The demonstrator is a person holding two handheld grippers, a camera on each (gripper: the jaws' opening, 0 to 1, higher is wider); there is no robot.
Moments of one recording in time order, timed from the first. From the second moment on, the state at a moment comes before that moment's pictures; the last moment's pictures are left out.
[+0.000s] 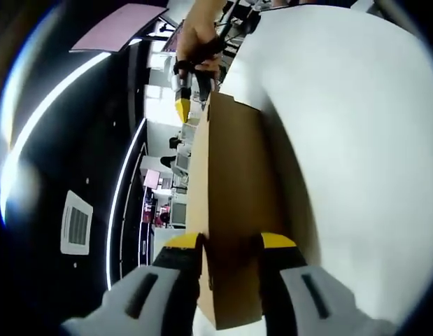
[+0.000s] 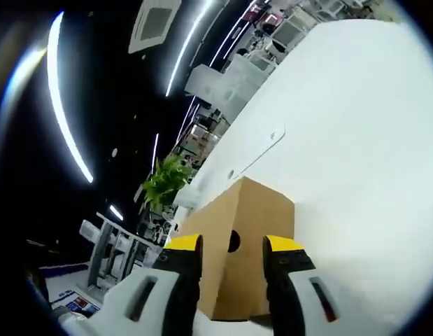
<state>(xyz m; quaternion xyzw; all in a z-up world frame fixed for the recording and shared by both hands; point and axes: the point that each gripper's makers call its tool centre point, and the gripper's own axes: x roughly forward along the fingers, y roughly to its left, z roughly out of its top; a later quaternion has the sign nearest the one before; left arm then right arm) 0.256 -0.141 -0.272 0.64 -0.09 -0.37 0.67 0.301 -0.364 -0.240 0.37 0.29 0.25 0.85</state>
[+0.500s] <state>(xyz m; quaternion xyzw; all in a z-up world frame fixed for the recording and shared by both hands) 0.256 -0.141 -0.272 0.62 -0.09 -0.38 0.68 0.272 -0.353 -0.158 -0.07 0.13 0.24 0.96</state>
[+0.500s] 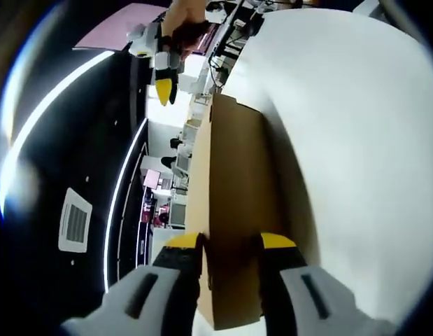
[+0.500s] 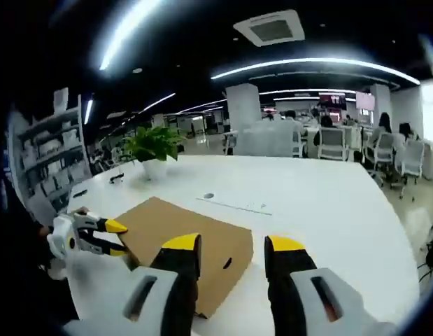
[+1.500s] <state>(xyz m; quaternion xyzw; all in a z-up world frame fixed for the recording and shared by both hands) 0.257 -0.142 -0.272 0.62 -0.08 -0.37 0.69 0.208 -0.295 -0.139 -0.44 0.05 0.20 0.87</state>
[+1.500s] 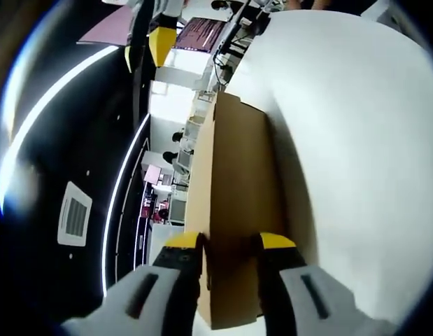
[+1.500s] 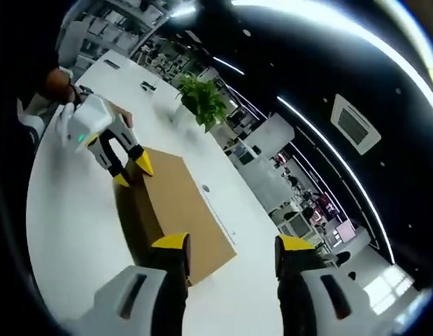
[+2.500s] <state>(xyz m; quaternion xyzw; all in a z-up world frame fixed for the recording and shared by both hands) 0.255 -0.142 -0.272 0.61 -0.07 -0.37 0.69 0.231 -0.264 -0.217 -0.53 0.05 0.22 0.81</state>
